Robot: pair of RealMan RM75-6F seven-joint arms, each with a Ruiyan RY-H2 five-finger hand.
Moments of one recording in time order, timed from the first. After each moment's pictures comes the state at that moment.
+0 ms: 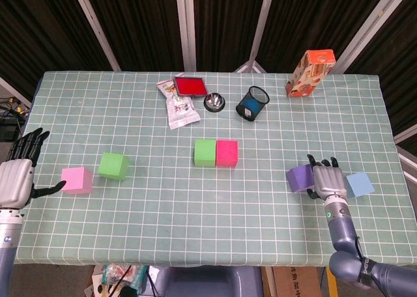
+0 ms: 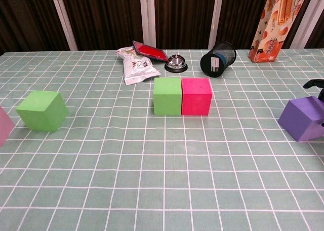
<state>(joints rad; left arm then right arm) -0.25 -1.06 -0.18 -1.90 1.26 1.41 0.15 0.64 -1.30 0.09 -1.69 -0.57 1.11 -0.65</state>
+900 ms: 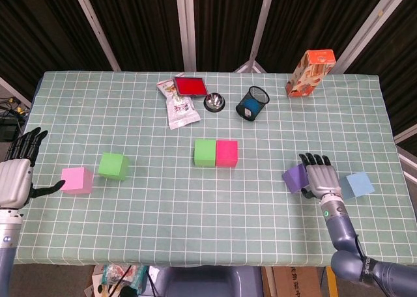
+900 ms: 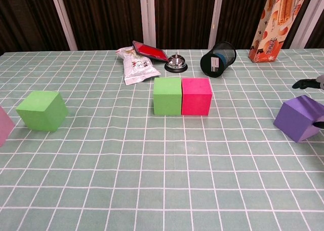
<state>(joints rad) -0.24 -1.06 -0.19 -1.91 1.26 1.42 0.15 0.65 -1.28 0.09 -1.69 -0.63 1.04 -0.59</state>
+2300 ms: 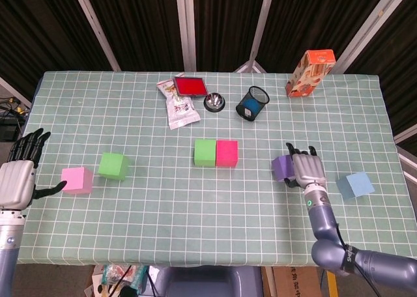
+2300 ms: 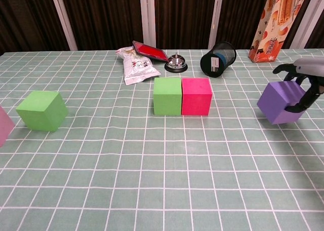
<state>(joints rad) -0.24 -1.09 -0.17 -1.88 1.29 1.44 0.18 0.75 -1.35 0.20 -1.73 -0.45 1.12 -0.67</state>
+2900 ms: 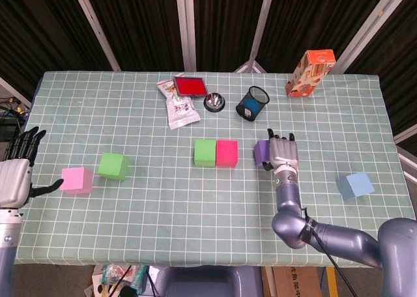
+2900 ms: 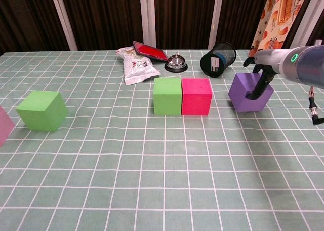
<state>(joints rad) -0.24 -1.09 -0.19 -1.86 1.27 1.43 0.17 0.97 -1.56 0.34 -1.50 -0.14 1.16 -0.85</state>
